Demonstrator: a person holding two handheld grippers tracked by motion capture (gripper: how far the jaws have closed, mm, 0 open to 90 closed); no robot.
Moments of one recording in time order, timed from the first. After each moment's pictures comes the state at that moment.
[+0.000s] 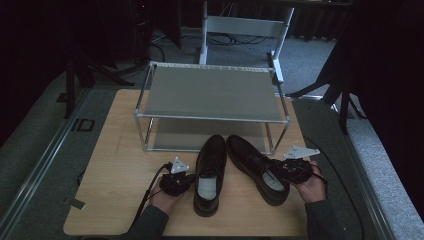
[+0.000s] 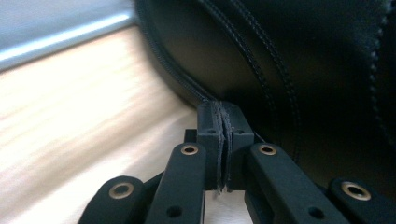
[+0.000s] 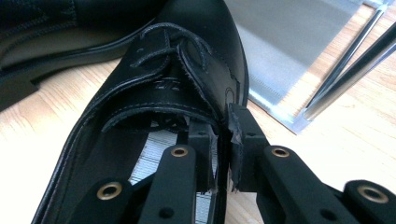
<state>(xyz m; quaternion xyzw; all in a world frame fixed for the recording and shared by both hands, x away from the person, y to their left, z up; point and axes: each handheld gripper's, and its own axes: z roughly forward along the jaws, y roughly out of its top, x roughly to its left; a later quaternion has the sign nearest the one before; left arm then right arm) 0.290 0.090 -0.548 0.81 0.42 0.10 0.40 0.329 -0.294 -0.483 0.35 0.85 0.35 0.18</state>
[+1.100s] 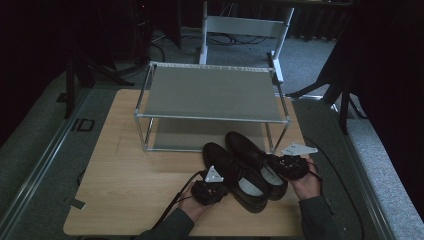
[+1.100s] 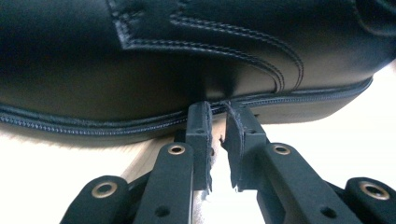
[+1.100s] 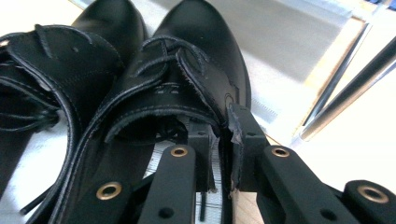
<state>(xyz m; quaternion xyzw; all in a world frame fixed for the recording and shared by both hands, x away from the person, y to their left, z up) 0.281 0.006 -0.548 0.85 0.32 0.04 0.41 0.337 -0.287 -0.486 0.37 0.83 0.37 0.20</state>
